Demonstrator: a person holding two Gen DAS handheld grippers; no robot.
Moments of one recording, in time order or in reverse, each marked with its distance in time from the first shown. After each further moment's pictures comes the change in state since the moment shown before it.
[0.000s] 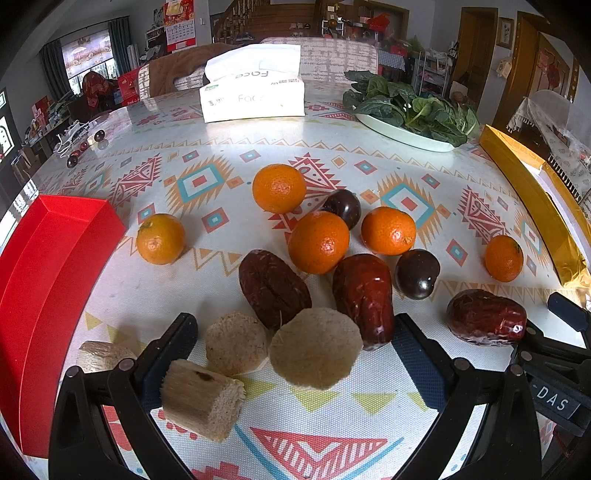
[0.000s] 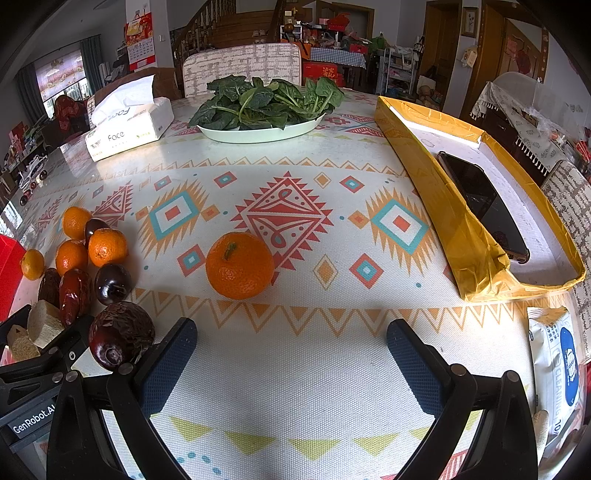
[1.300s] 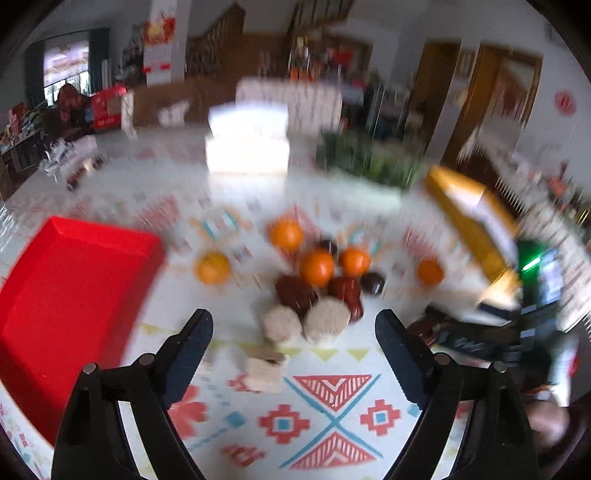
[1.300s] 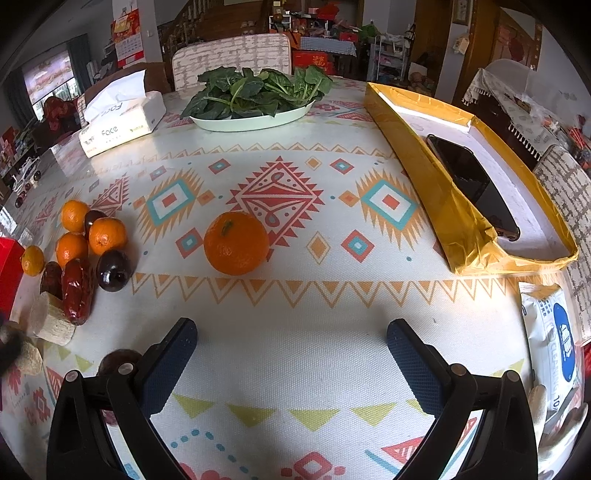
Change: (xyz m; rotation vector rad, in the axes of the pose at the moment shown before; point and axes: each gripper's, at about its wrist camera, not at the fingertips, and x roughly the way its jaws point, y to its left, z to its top) left arm -0.103 0.064 -0.010 0.007 -0.163 -0.221; right arm -0.006 0.001 -0.006 0.034 0.052 -0.020
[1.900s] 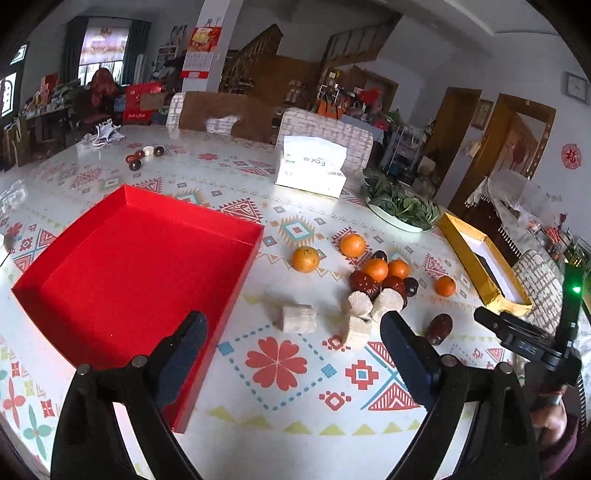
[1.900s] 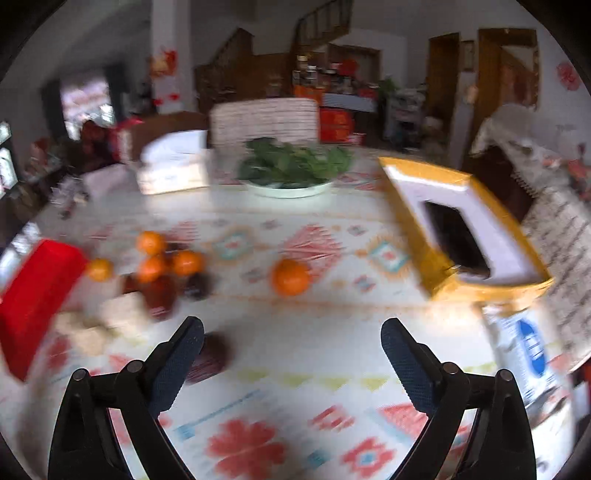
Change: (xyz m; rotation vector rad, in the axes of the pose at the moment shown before) left arm -0.061 0.081 -0.039 -0.121 -0.100 0.015; right arm -0.086 0.013 -0.032 -0.047 -0.236 0.129
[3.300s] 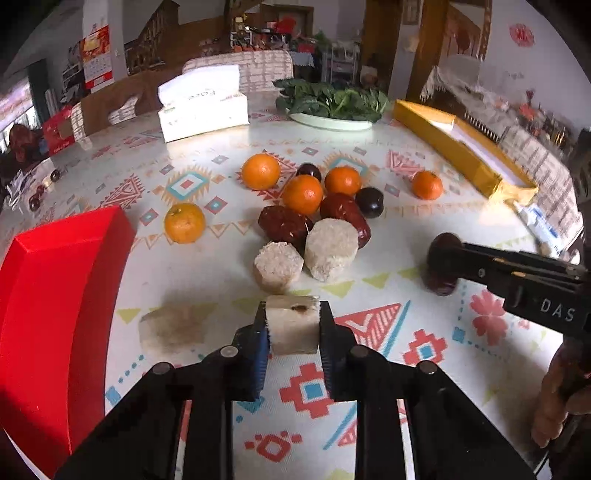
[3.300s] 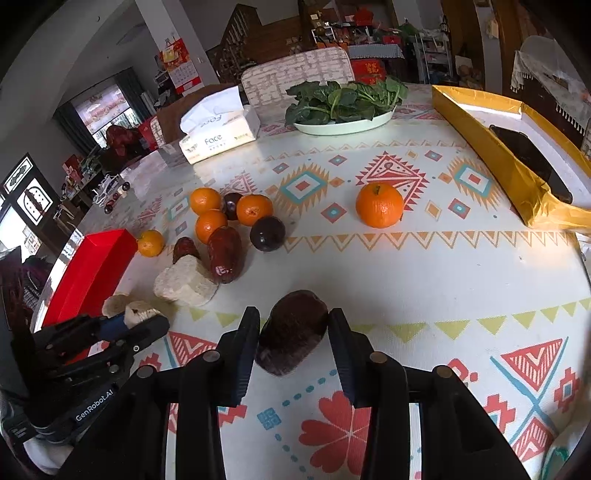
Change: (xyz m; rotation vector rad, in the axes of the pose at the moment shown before) left arm 0.103 -0.078 -0.019 0.339 0.243 -0.078; right arm 0.037 0.025 -0.019 0.123 0.147 0.214
